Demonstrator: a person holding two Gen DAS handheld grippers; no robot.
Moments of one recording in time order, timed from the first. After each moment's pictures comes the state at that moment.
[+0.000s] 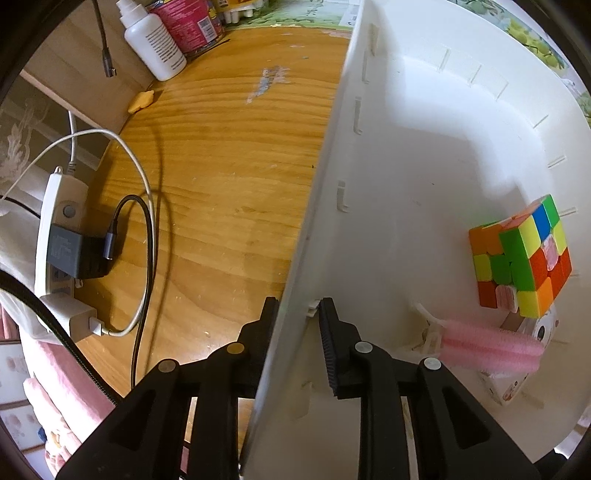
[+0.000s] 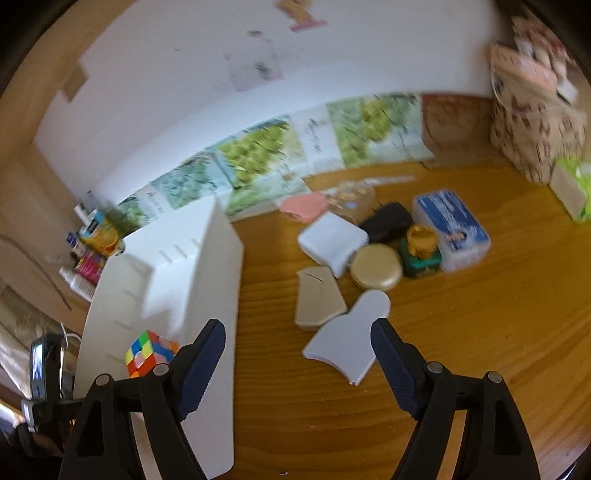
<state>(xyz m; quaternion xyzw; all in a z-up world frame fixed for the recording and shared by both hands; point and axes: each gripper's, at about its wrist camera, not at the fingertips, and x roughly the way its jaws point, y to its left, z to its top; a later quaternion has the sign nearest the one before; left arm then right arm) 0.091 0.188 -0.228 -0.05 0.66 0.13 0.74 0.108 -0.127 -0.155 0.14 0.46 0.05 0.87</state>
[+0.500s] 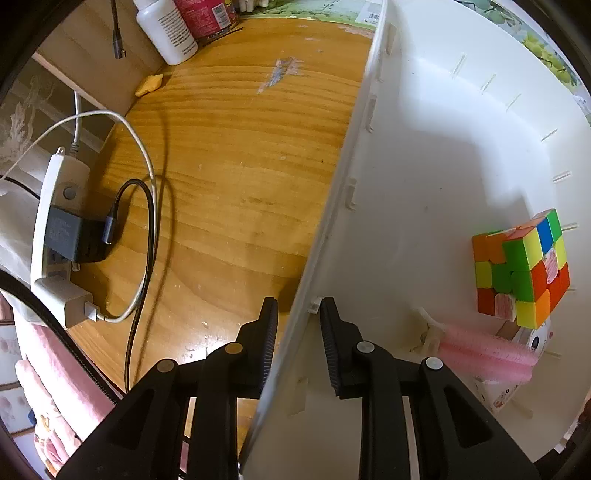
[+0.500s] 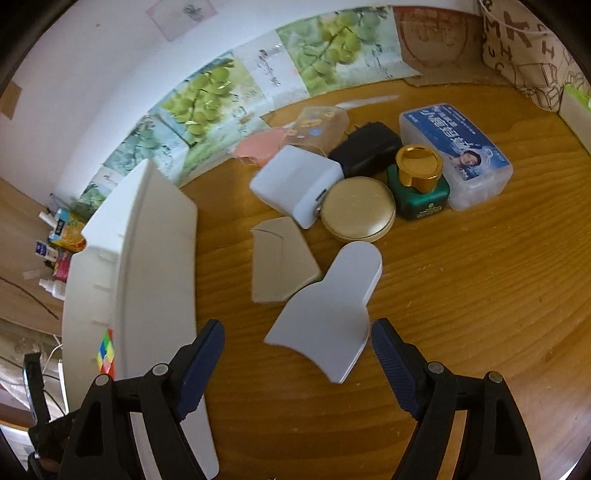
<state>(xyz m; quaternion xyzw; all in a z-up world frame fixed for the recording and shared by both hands) 0.092 0.200 -0.232 -0.08 0.67 0.14 0.73 0.140 -0.141 -0.214 0.19 0.55 0.04 0.82</state>
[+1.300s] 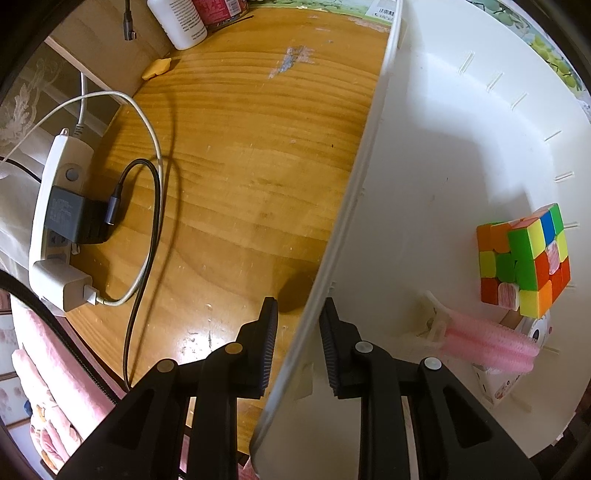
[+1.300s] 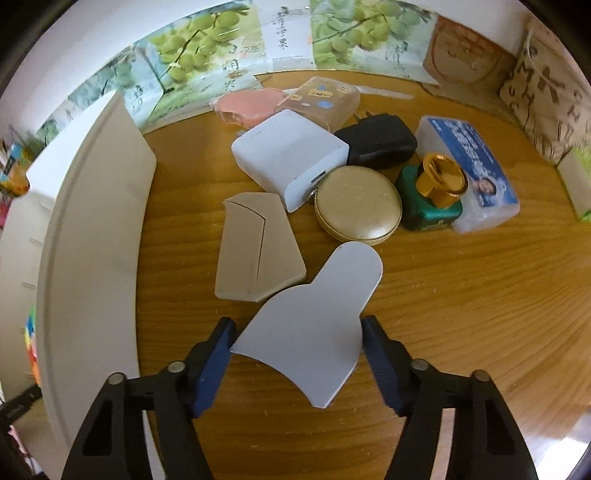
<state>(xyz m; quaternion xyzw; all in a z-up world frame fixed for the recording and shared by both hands) 0.097 0.216 -0.246 -0.09 0.68 0.15 0.71 0.163 -0.108 -0.234 0.04 0.59 -0.02 0.80</state>
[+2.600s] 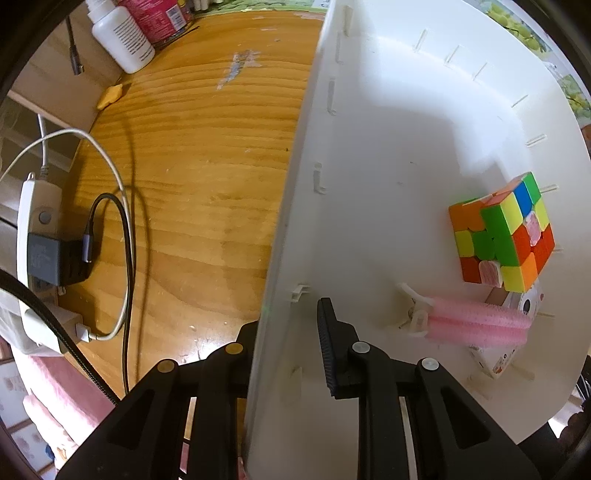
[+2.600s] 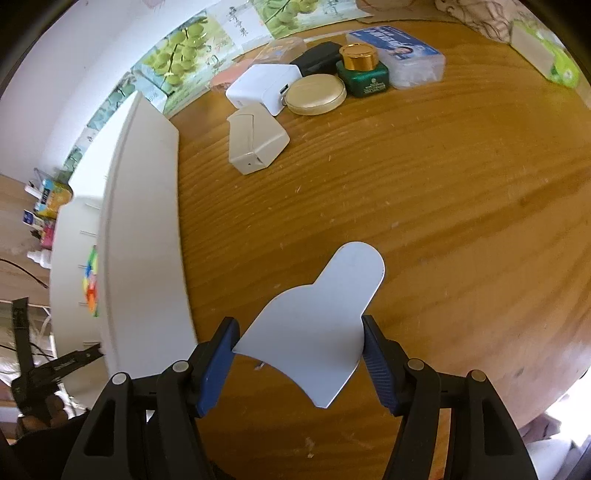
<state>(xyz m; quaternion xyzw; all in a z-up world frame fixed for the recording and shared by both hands) 0.110 0.215 -0.248 -0.06 0.69 0.07 0.72 0.023 -0.135 -0.214 0.22 0.61 -0.01 0.76</state>
